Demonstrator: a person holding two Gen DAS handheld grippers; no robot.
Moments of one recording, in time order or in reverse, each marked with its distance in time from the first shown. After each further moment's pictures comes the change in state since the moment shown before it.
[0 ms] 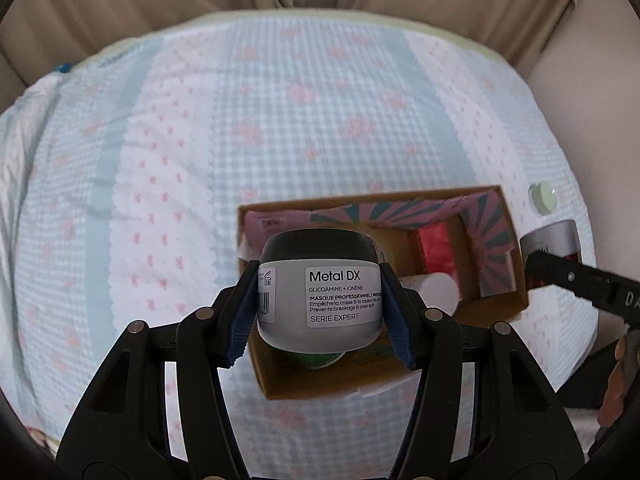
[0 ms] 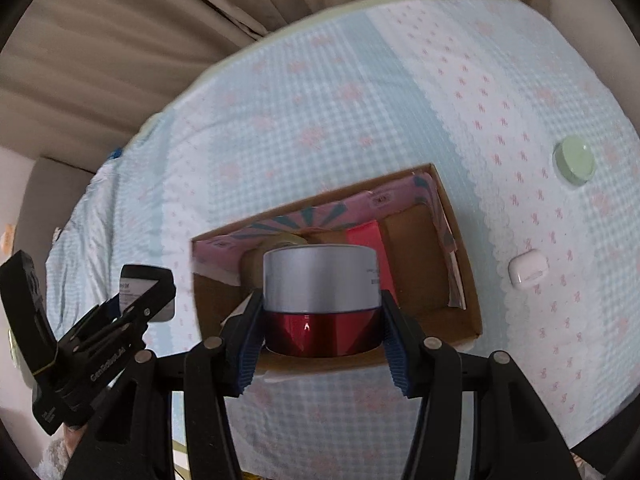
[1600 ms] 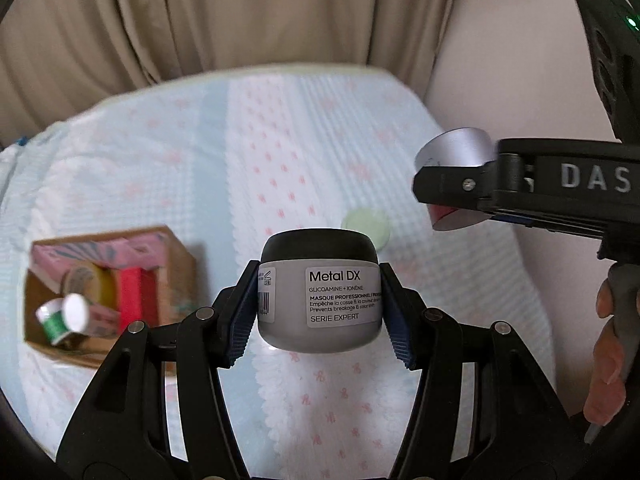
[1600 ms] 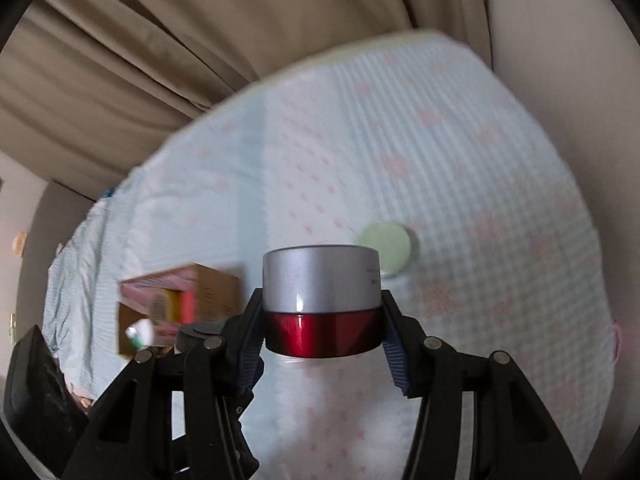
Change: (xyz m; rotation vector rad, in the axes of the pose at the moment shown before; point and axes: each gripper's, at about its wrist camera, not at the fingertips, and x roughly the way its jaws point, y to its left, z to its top) left arm -0.019 -0.413 -0.020 0.069 -0.267 -0.026; right arm -0.144 -0.287 0.069 -0.098 -0.172 0.051
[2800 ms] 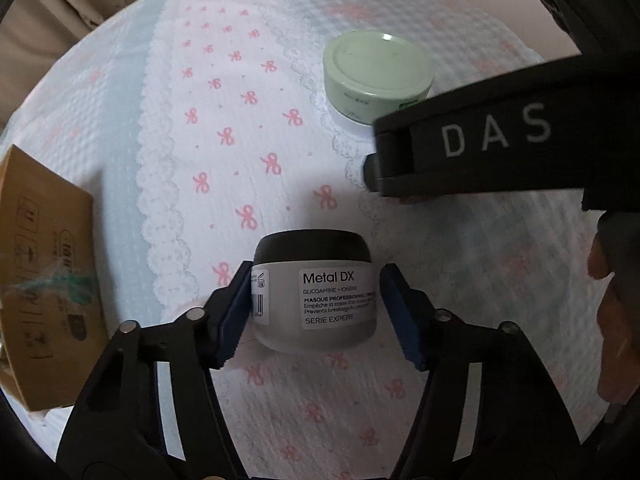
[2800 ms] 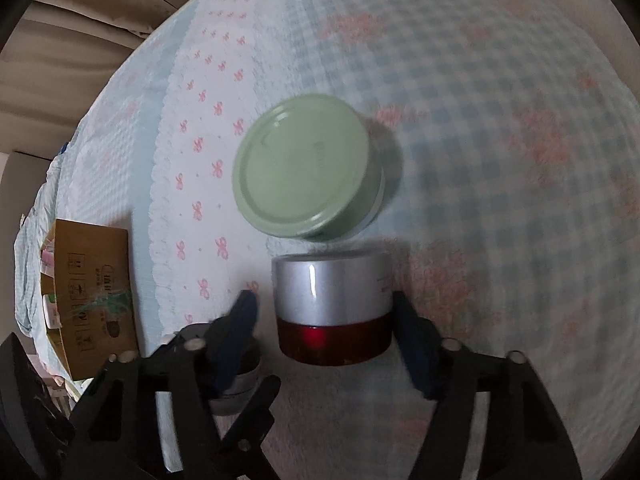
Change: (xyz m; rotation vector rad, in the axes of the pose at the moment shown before) left arm 0.215 -0.031 -0.092 0.163 0.289 0.061; right arm 0.196 -0.085 -0.031 0.015 0.270 -0.055
